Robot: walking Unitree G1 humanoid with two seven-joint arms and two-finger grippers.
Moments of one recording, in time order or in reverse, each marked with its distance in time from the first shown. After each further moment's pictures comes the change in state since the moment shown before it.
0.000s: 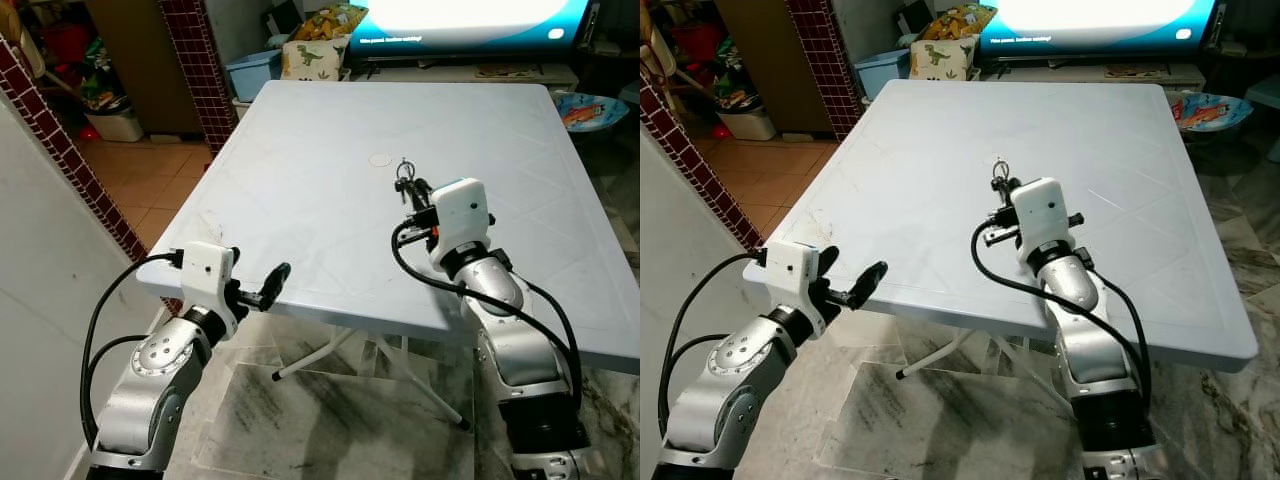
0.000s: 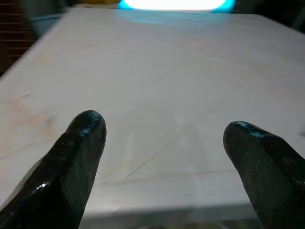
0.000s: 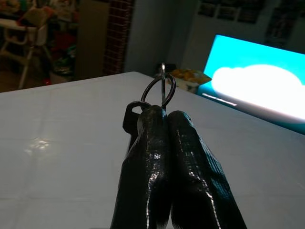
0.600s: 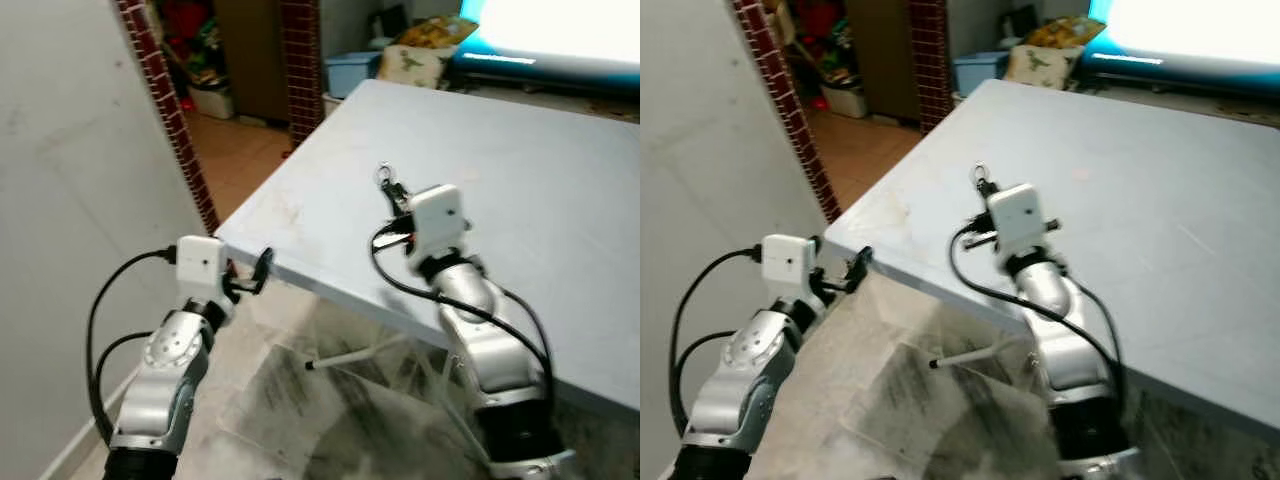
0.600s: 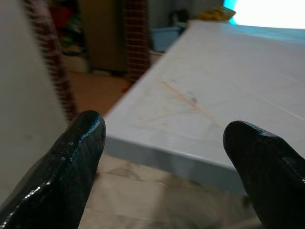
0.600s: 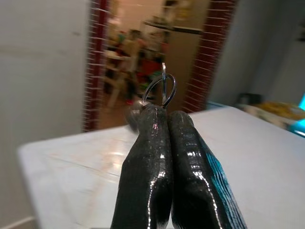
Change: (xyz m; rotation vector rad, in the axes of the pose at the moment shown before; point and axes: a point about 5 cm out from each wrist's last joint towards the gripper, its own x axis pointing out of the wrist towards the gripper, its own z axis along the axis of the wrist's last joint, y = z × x) left arm 0.013 0.013 -0.008 0.026 -0.042 0.146; right arm 0.006 0.031 0.005 0.050 -0.022 0.052
